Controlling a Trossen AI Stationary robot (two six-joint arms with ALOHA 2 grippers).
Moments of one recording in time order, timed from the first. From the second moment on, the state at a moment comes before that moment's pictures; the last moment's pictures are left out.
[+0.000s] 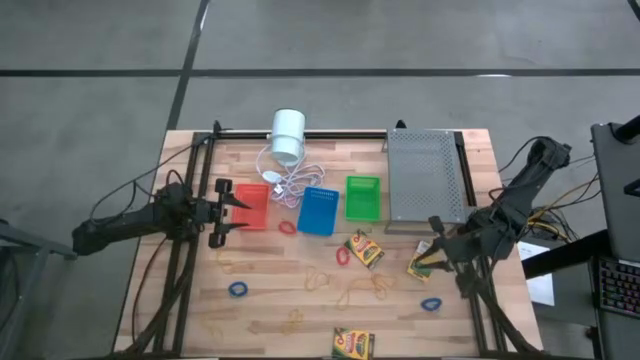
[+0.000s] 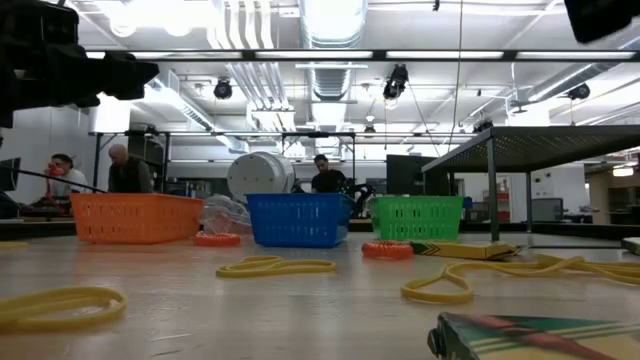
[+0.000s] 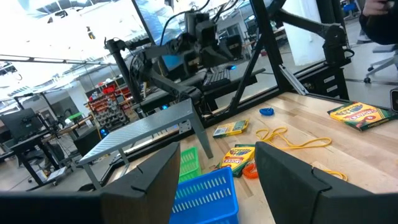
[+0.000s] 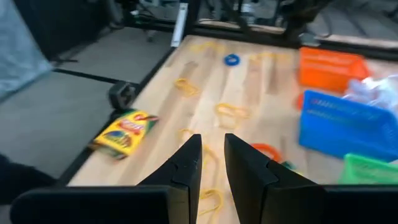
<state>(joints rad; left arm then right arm) 0.24 0.02 0.00 0.07 0.41 0.39 0.85 0.70 0.54 -0.27 0.54 0.24</state>
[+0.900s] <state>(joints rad) 0.24 0.02 0.00 0.07 0.41 0.39 0.77 1.18 0.78 -0.29 0.65 0.37</state>
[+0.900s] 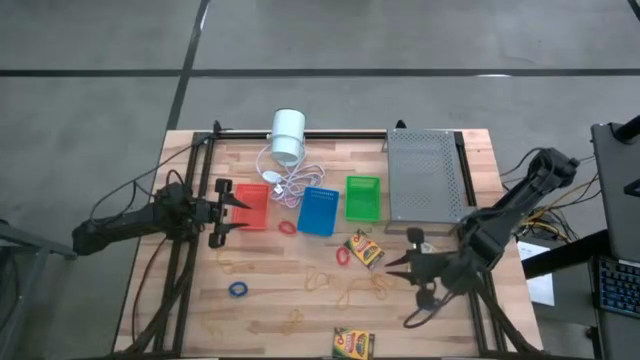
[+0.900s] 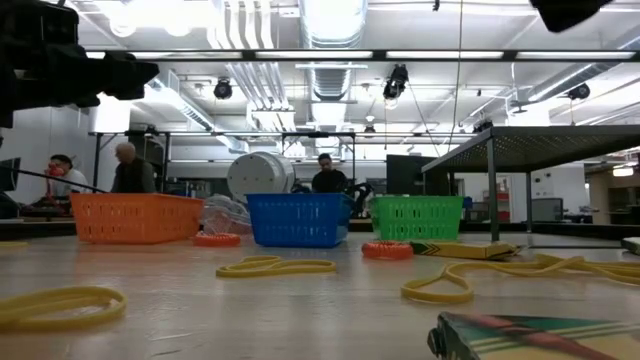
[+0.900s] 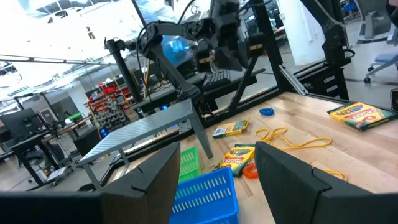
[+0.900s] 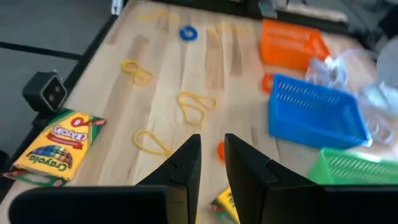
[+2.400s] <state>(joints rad) 0.24 0.02 0.00 0.08 0.41 0.39 0.54 1.53 0.77 -0.52 0.13 0.75</state>
